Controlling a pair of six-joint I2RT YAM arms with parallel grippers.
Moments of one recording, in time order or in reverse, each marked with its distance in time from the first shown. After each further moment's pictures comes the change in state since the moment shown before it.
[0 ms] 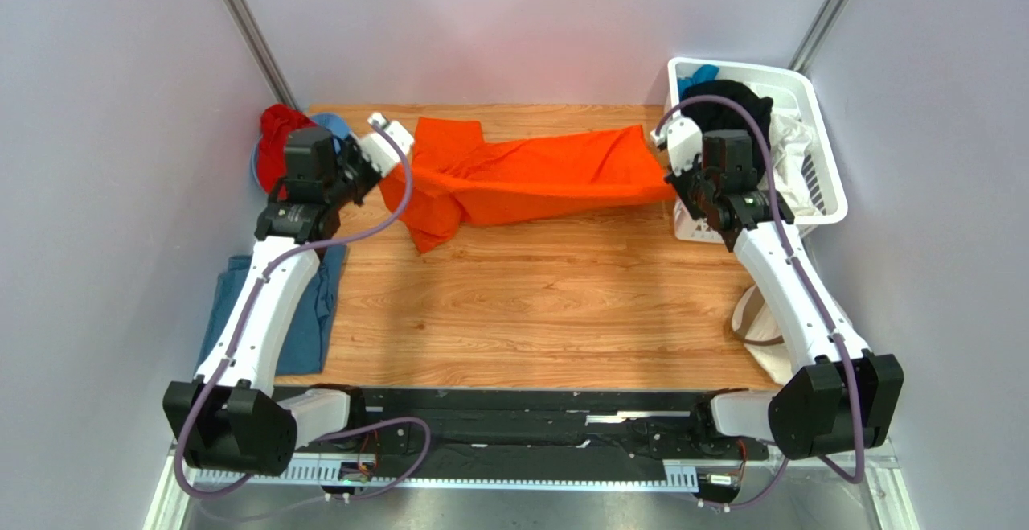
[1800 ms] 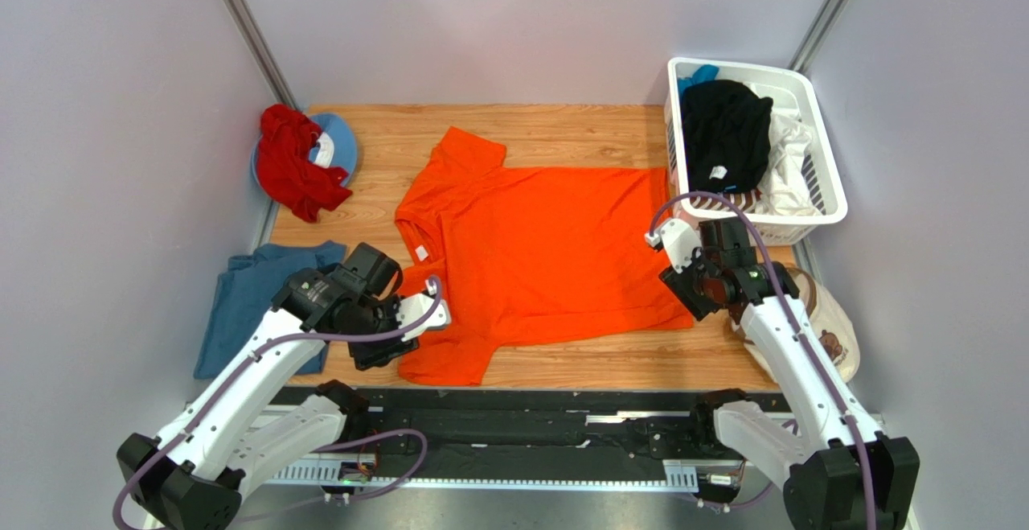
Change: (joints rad) left arm -0.444 -0.306 -0.288 -0.966 -0.006 -0.050; right arm 0.018 -0.309 -0.412 -0.284 -0.055 -0.088
